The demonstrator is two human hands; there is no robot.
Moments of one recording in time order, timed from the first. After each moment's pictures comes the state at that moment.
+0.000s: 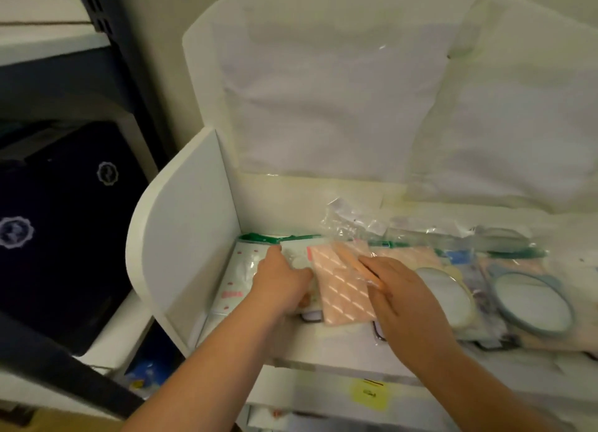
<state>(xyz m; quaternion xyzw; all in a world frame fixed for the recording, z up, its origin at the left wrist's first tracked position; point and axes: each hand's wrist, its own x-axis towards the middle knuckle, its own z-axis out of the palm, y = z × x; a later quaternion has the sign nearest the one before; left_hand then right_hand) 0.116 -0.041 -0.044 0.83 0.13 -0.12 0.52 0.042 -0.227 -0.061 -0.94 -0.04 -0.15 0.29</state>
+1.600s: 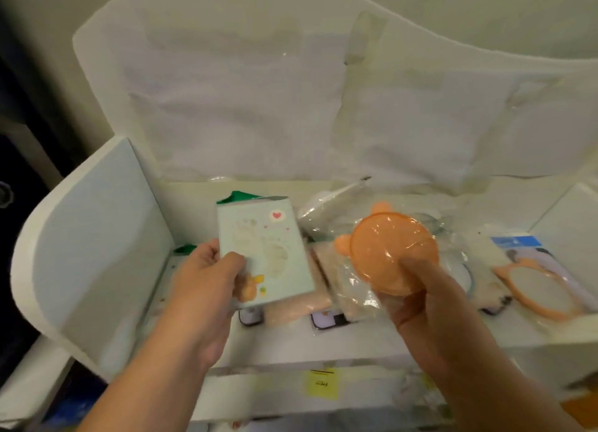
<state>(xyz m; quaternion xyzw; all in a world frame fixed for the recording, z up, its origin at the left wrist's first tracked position) 0.067 -0.054 0.012 0.65 0.08 -0.08 0.76 -0.023 -0.272 0.010 -0.42 0.21 -0.15 0.87</state>
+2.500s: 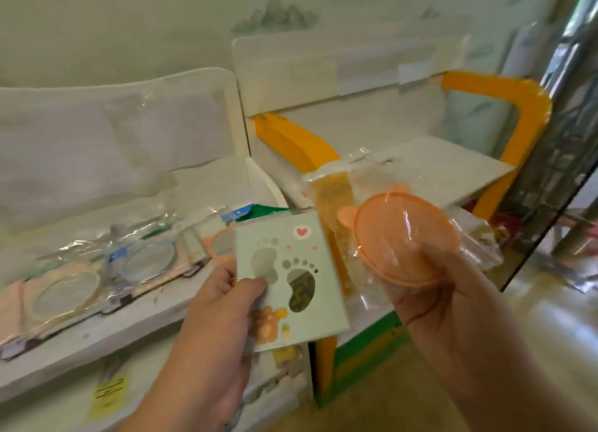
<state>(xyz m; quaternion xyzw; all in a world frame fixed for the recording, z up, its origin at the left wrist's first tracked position) -0.284 -0.424 0.069 0.57 -0.07 -0.32 0.75 -0.414 -0.574 0.061 -0.28 0.18 -0.38 0.86</state>
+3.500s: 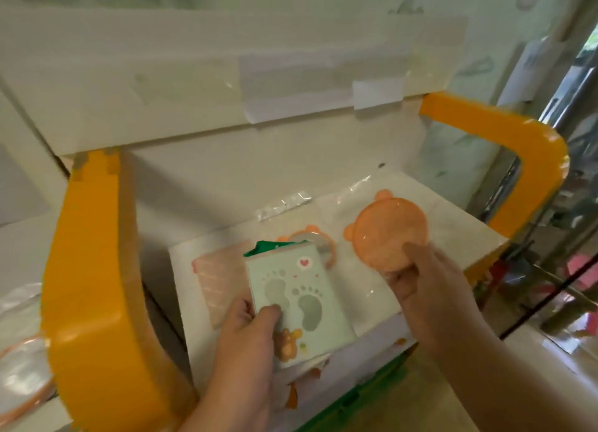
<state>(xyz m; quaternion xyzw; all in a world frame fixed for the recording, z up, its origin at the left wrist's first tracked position) -0.231 -0.789 -0.011 0.60 0.04 -0.28 0.74 -0.331 -0.955 0.020 -0.44 0.37 -0.34 0.74</state>
